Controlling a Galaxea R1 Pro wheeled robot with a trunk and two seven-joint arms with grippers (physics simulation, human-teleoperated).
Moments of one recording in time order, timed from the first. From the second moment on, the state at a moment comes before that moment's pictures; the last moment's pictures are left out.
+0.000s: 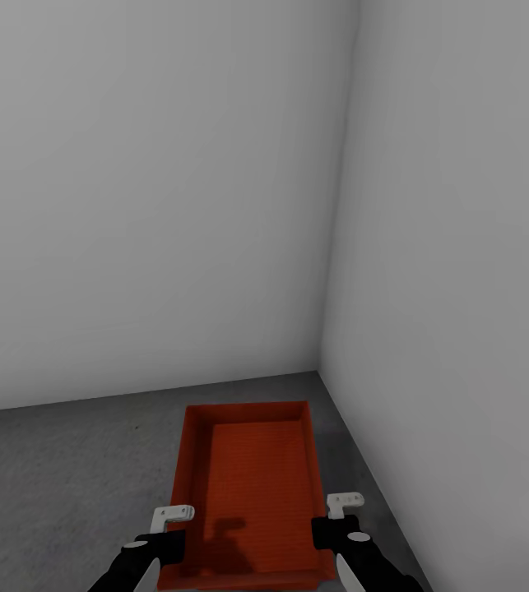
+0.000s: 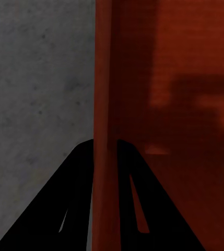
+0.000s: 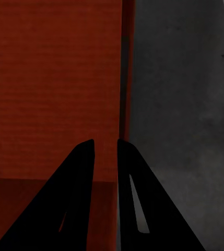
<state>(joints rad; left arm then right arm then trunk) -0.31 0.03 -0.25 -0.75 0.34 0.36 0.22 -0.40 0.06 0.33 -0.59 -0.24 0.20 -0.16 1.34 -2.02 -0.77</state>
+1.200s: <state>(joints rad) -0.31 0.03 -0.25 -0.75 0.34 0.36 0.22 -0.40 0.06 0.33 -0.59 -0.24 0.20 -0.16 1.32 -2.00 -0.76</state>
